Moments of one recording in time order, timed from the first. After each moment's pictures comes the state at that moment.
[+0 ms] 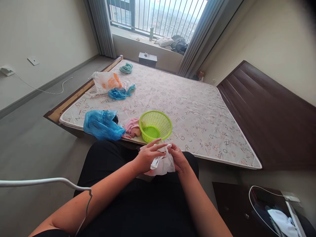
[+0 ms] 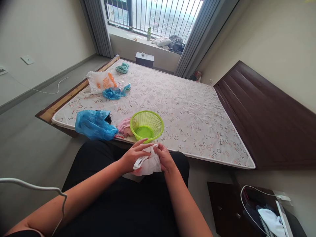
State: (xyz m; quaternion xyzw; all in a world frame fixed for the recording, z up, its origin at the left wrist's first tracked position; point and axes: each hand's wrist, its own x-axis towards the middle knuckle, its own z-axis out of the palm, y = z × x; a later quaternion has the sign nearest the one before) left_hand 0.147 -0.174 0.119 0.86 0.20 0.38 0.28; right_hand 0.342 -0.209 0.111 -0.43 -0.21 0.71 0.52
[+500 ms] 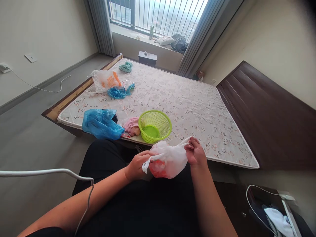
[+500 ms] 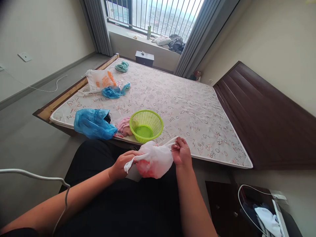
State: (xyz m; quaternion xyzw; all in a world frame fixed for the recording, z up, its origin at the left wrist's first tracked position) left_hand 0.117 -0.202 0.114 0.74 0.25 0.39 0.49; right_hand 0.413 -0.191 0.145 -0.47 -0.06 0.50 0.72
